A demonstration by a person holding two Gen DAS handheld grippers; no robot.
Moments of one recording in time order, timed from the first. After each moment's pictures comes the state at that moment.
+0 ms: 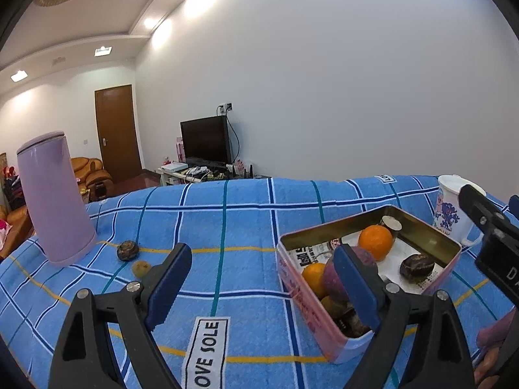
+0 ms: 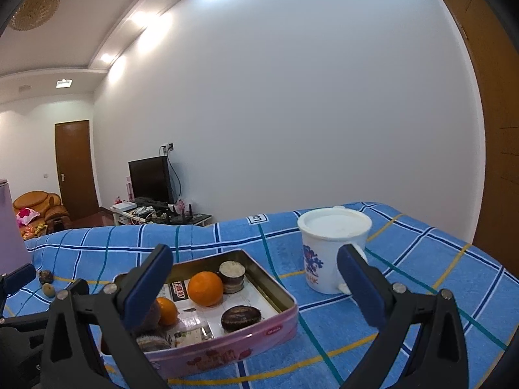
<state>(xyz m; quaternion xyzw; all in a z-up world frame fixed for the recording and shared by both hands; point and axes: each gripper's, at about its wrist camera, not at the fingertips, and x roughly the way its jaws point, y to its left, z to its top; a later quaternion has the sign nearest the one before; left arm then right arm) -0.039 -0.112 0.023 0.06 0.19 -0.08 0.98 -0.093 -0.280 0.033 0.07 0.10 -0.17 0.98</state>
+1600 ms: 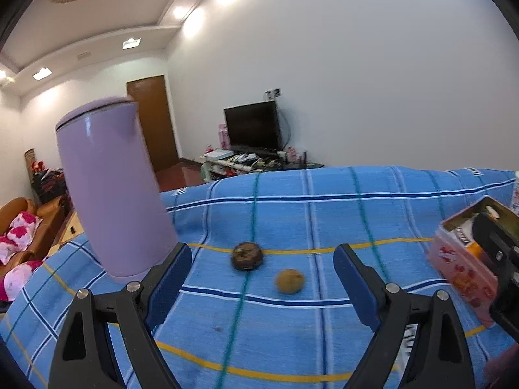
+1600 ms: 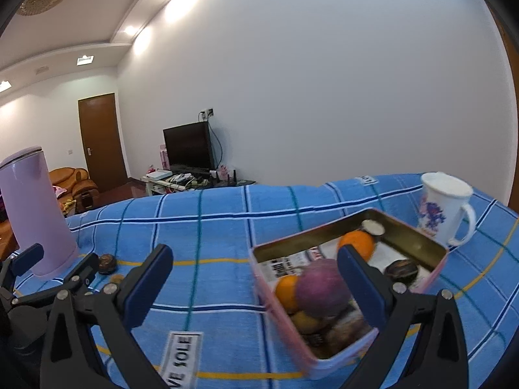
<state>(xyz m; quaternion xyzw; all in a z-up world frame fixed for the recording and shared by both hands) 0.030 0.043 0.022 0.08 0.21 0.01 0.97 -0.019 -0.125 0.027 0.08 0.17 -0.09 0.98</state>
